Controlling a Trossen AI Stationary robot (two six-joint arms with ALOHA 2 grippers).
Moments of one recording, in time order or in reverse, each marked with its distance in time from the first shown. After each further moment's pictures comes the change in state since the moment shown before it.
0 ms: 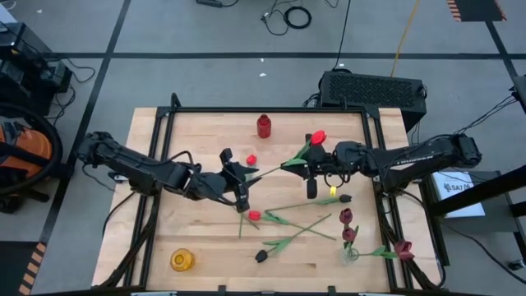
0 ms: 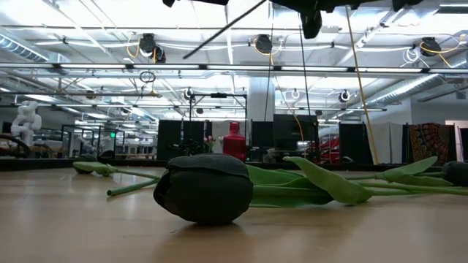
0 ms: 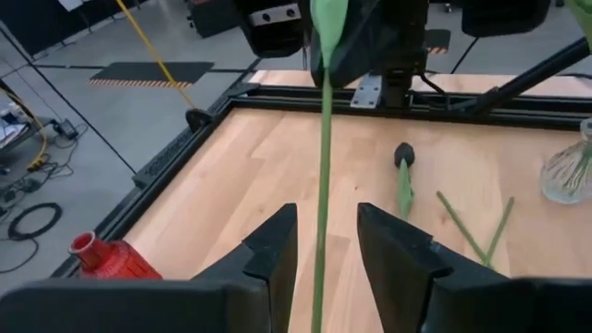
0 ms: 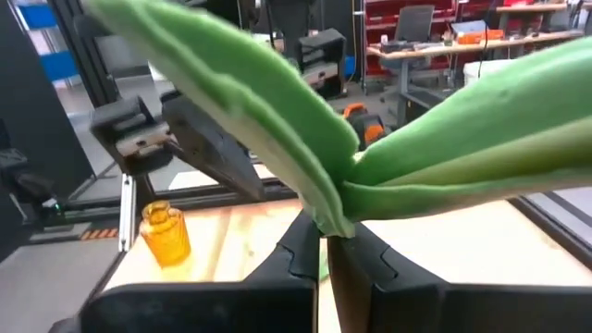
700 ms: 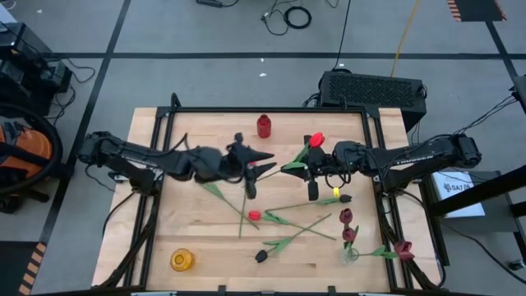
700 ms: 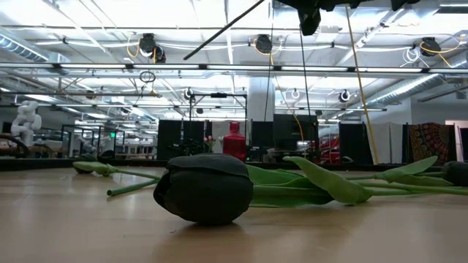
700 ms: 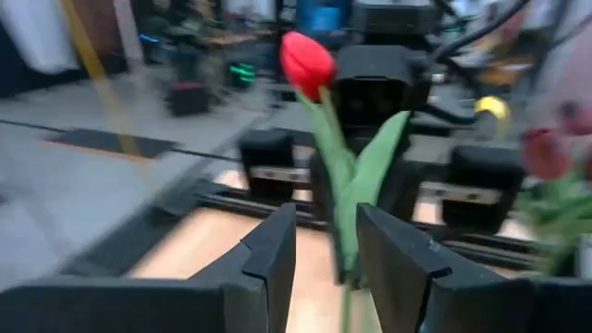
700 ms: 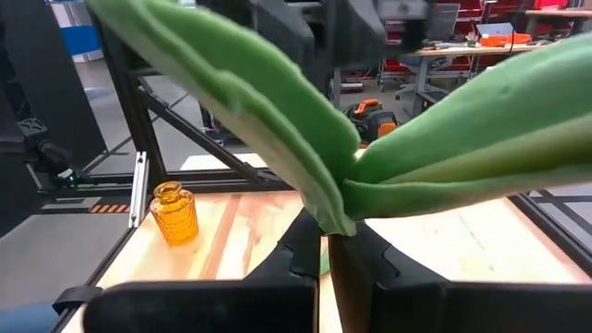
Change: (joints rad) left arm 0.149 0.018 0.001 0.380 0.226 0.079; right arm 0.000 0.002 0.009 -0.025 -0.056 -0.067
